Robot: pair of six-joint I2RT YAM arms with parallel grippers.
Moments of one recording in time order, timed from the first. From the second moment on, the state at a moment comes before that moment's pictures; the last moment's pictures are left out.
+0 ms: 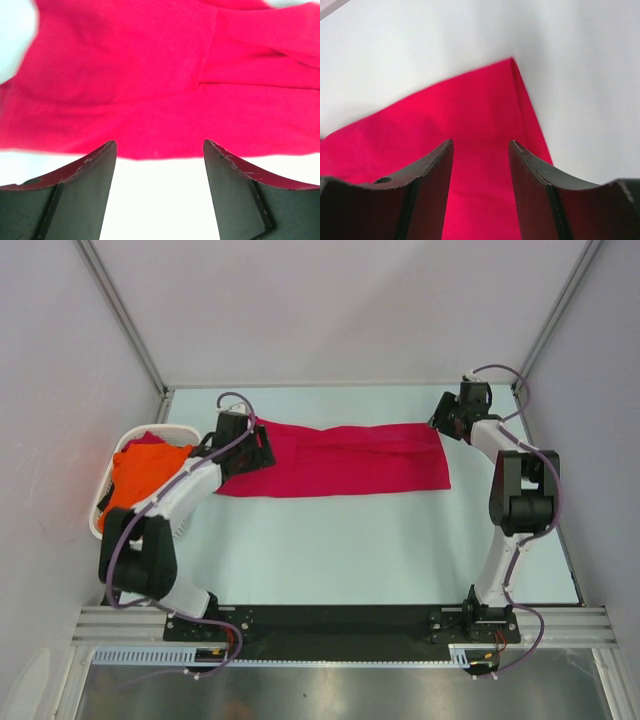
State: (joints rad) left arm -0.26 1.58 1.11 -0.35 -0.04 -0.45; right arm 0.00 1.92 1.38 -0.14 -0.08 0.43
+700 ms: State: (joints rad) left arm -0.27 1.31 0.77 -0.44 -0.20 -0.65; right arm -0.14 2.26 1.64 -0.15 -0.39 0.44
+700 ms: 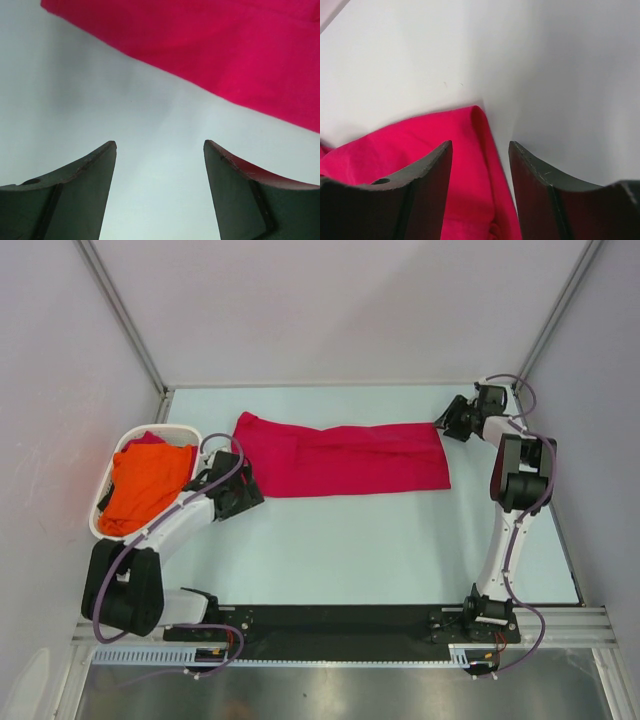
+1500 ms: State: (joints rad) left arm -0.31 1.64 0.92 -0.48 -0.20 -0.72; right arm 0.03 2.32 1.81 -0.39 -0.16 0.39
